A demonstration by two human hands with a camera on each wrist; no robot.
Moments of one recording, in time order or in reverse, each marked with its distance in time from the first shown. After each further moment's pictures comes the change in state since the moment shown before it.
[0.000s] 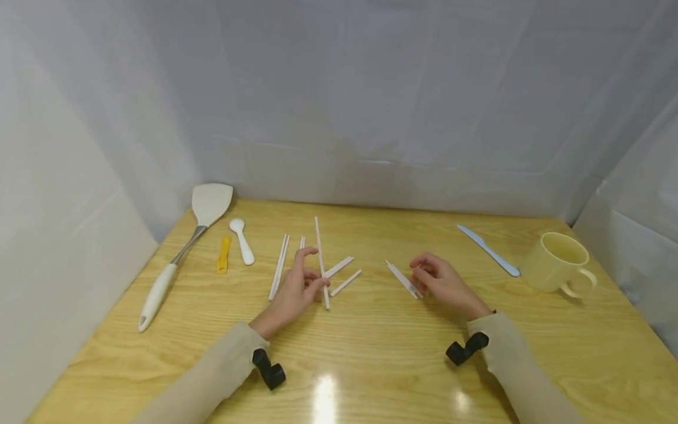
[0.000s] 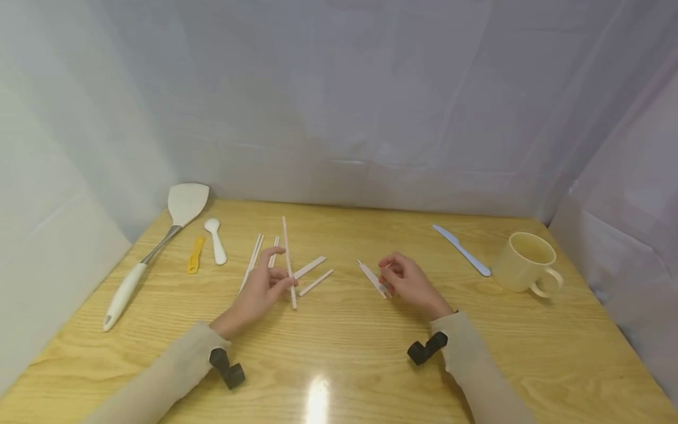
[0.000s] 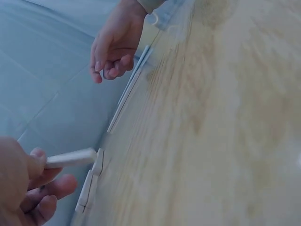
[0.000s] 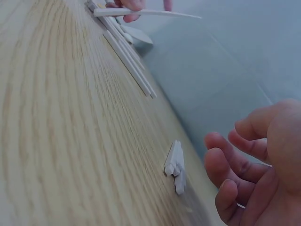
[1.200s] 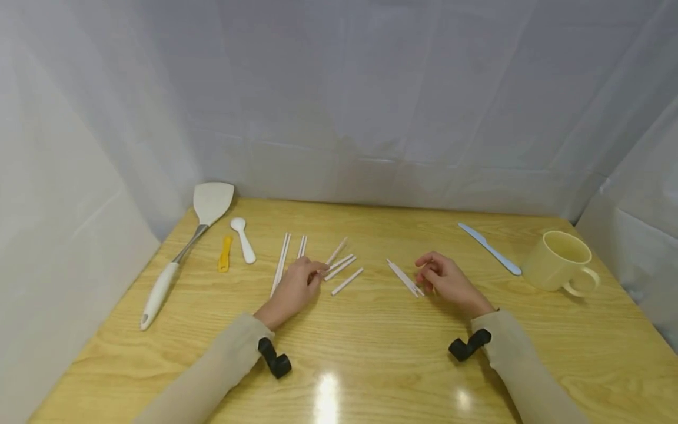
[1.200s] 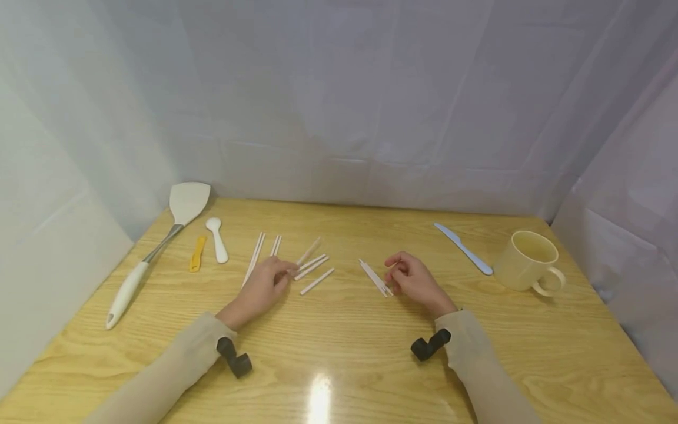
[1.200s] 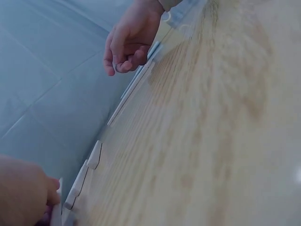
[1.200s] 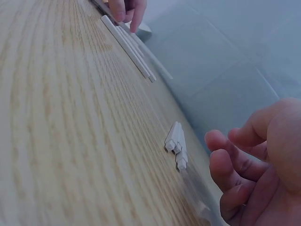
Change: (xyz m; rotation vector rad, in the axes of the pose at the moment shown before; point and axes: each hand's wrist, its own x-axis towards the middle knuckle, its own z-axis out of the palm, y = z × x) left_hand 0.011 -0.019 0.000 0.483 0.011 0.104; right_hand 0.000 0.010 -0.006 0.030 0.010 0.020
